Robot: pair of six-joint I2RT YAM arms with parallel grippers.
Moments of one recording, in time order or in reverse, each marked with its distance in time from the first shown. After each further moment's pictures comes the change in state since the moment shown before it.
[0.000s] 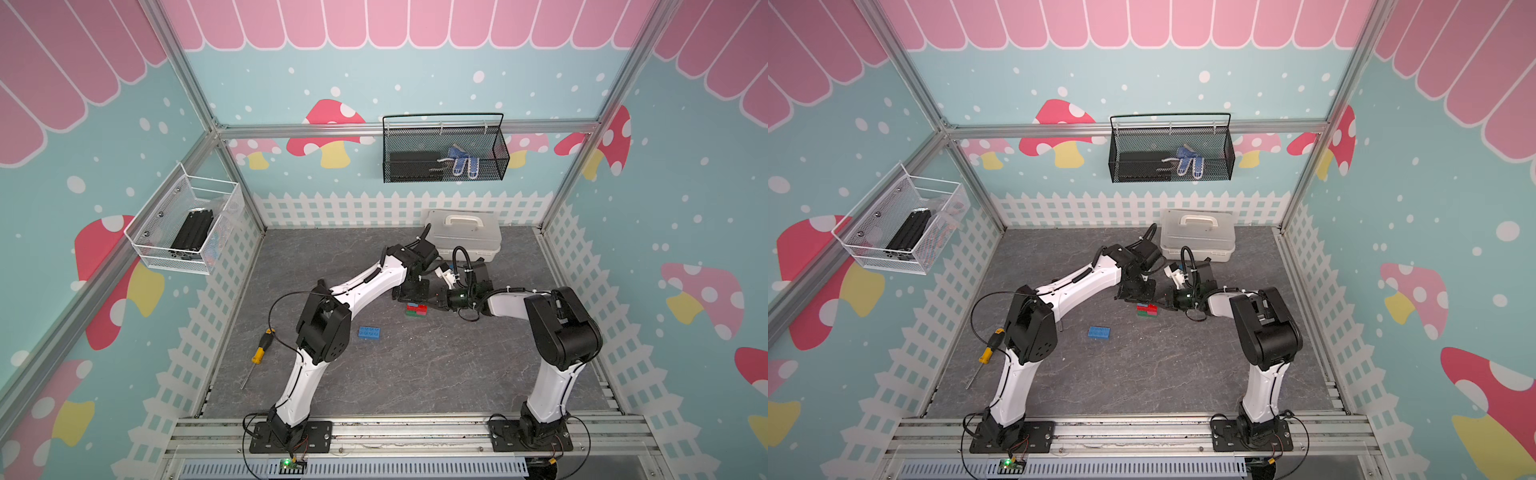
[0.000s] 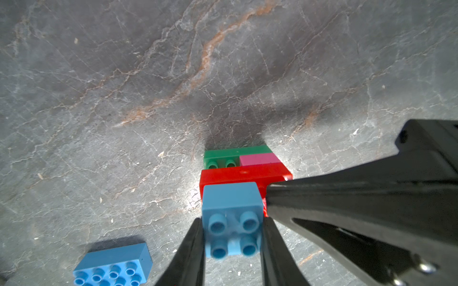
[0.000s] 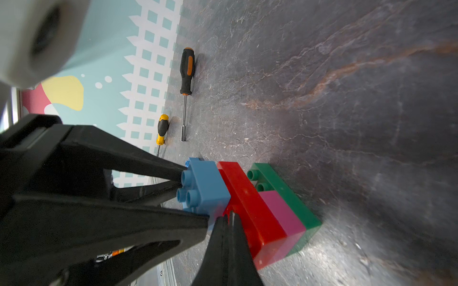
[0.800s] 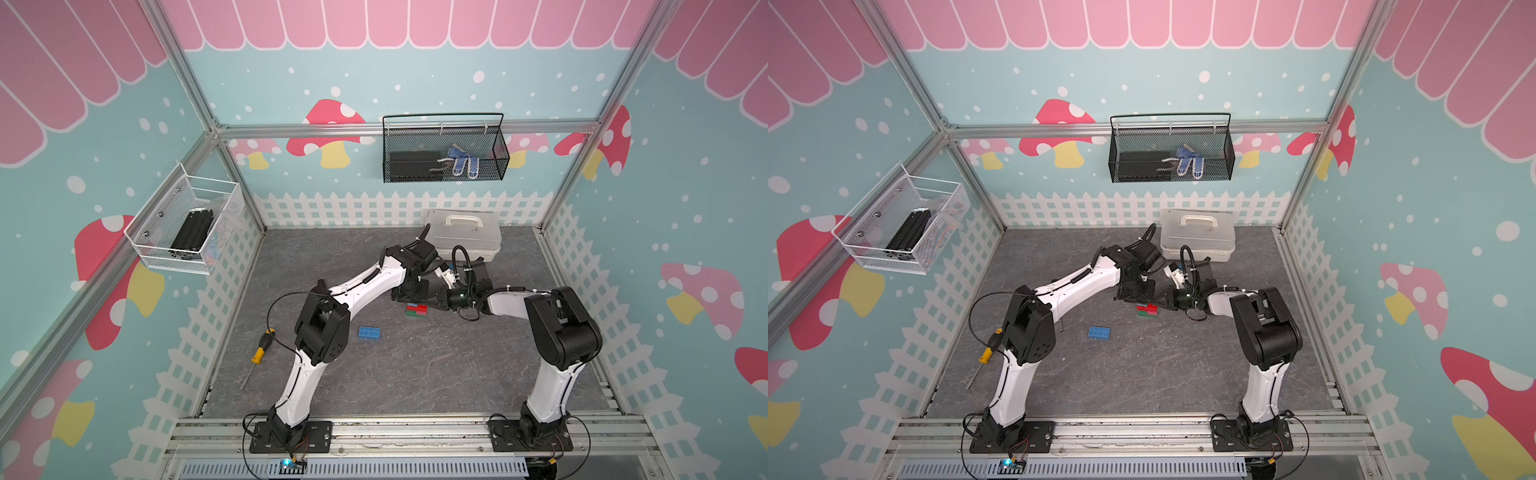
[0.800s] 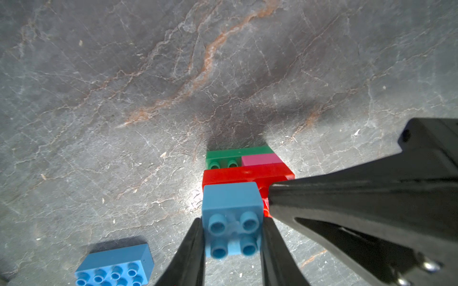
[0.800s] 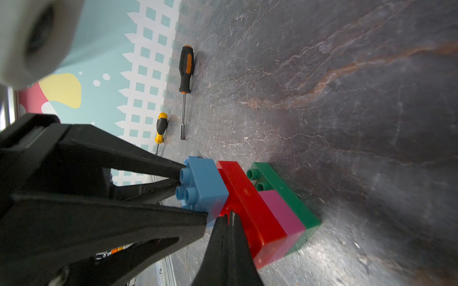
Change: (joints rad) left arm 0.000 -0.021 -0.035 0.026 -0.005 0.000; right arm 0.000 0.000 0.013 -0.034 0.001 -0.022
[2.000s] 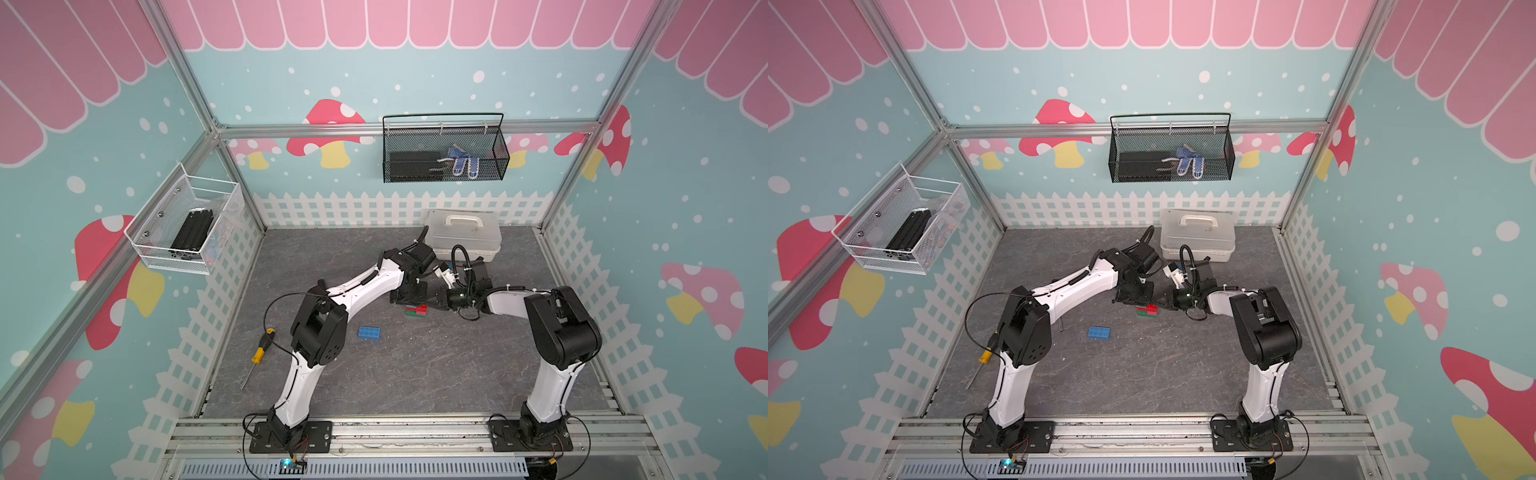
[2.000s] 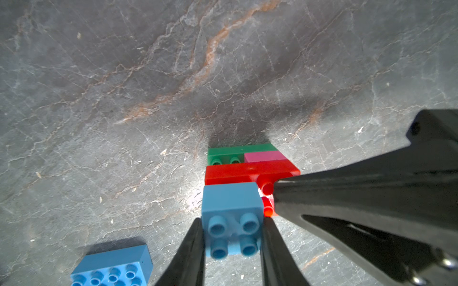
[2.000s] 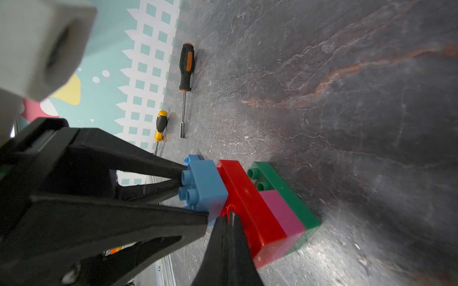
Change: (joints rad) left arm -0.001 -0.027 -0.069 0.048 0.004 -0.002; right arm 0.000 0.008 0.011 -0.019 -0.008 -0.023
